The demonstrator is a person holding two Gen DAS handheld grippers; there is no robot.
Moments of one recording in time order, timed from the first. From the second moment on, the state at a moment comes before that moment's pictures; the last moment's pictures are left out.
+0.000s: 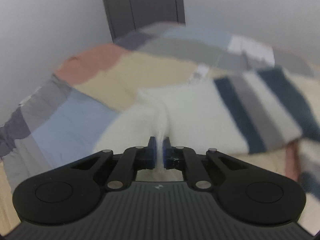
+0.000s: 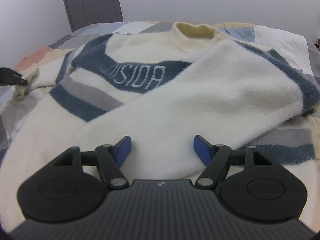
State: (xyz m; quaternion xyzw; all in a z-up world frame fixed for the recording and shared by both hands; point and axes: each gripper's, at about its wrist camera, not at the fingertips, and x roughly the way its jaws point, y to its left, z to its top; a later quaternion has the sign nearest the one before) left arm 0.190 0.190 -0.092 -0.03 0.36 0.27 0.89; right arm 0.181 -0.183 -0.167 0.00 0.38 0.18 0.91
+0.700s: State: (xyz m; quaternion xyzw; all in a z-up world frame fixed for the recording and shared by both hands) left arm 0.157 -0.042 0.109 -0.09 0.18 -0.01 0.98; right arm 0.165 -0.237 -0.132 0.05 0.32 0.14 0.94
